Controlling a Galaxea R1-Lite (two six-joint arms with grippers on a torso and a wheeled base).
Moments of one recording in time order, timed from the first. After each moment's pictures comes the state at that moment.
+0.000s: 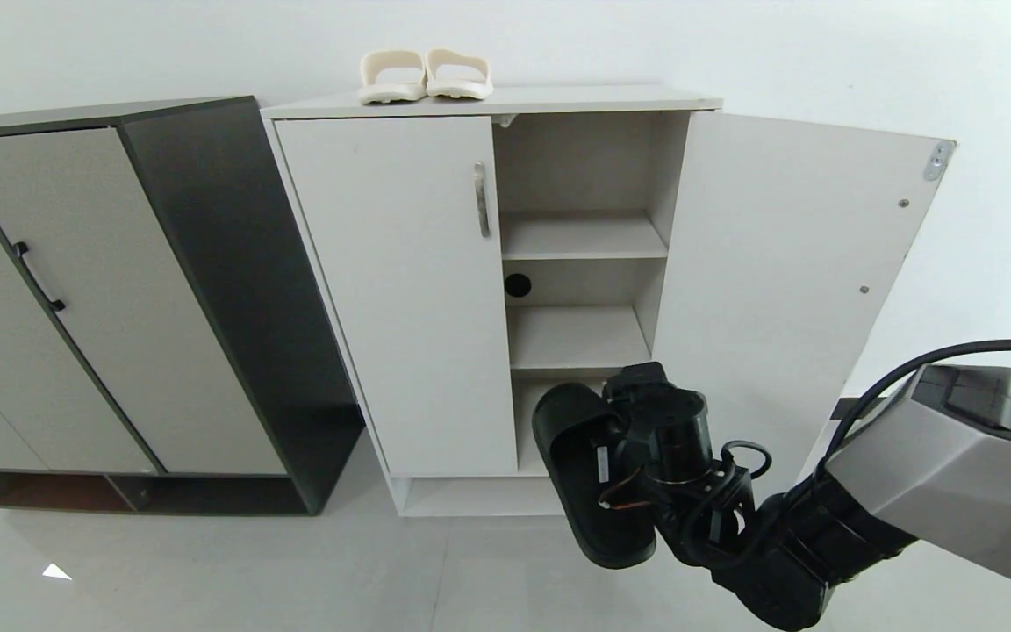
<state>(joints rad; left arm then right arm) 0.00 0.00 0.00 0.00 -0.03 0.01 0.75 2.17 -0.93 -0.95 -0.56 0.15</state>
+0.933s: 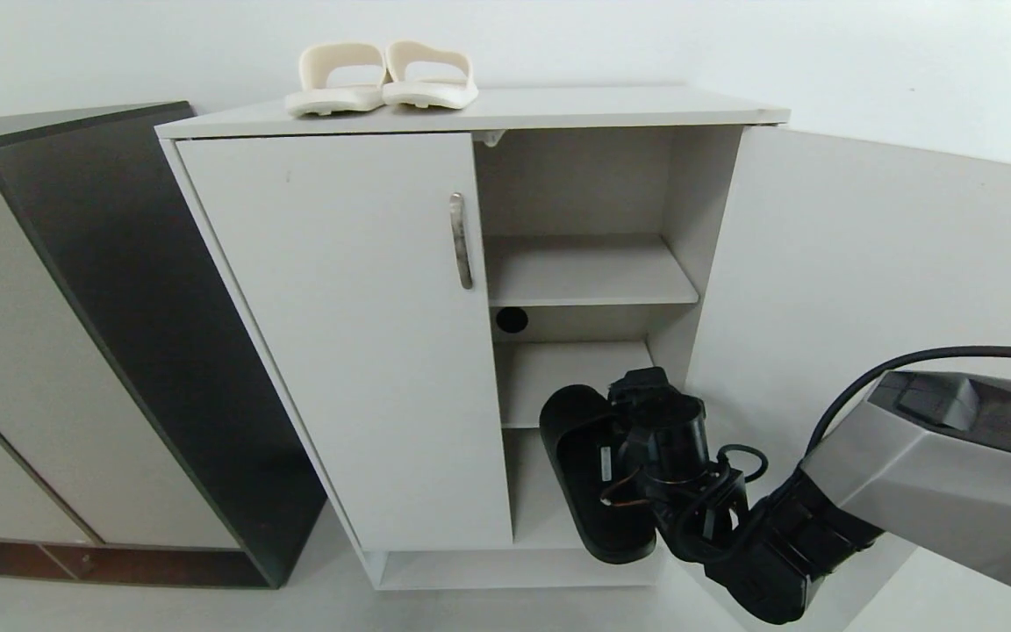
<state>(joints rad) 0.00 0.00 0.00 0.00 -0.03 0.01 0.74 2.22 -0.94 -1.00 -0.56 0.15</state>
